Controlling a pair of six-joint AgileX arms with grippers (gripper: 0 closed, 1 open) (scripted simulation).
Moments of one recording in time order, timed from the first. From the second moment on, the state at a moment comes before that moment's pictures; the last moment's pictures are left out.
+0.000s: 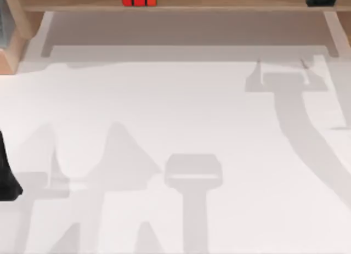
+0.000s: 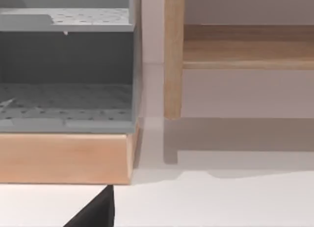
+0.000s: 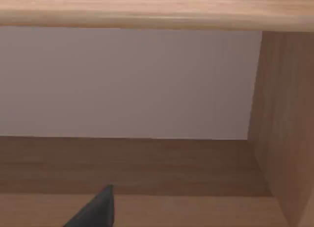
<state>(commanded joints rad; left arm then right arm) 0.00 0.00 0.00 0.00 0.00 0.00 0.42 1.24 0.91 0.32 0.43 0.01</state>
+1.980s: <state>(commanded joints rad) 0.00 0.00 0.00 0.00 0.00 0.00 0.77 2.64 2.14 0.49 0.81 0.01</state>
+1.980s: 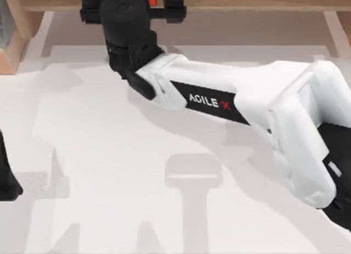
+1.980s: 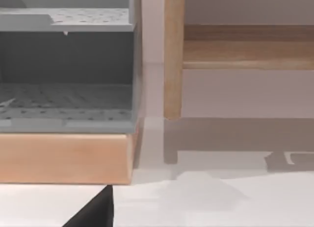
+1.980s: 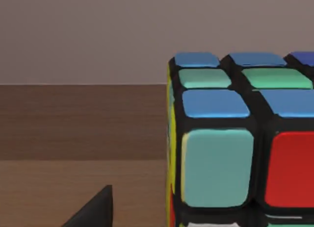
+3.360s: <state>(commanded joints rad) 0.00 0.00 0.00 0.00 0.00 0.00 0.76 2.67 2.19 0.47 0.80 0.01</state>
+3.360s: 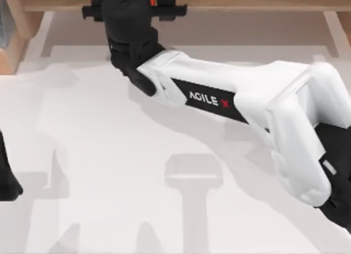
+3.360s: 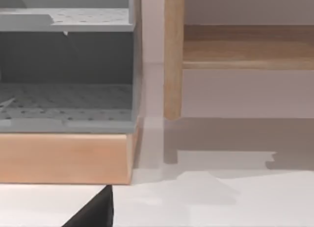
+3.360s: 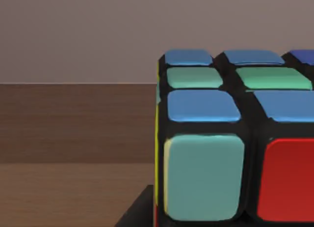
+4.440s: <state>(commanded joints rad) 0.00 0.00 0.00 0.00 0.00 0.00 0.78 2.57 2.09 0.48 0.82 0.02</state>
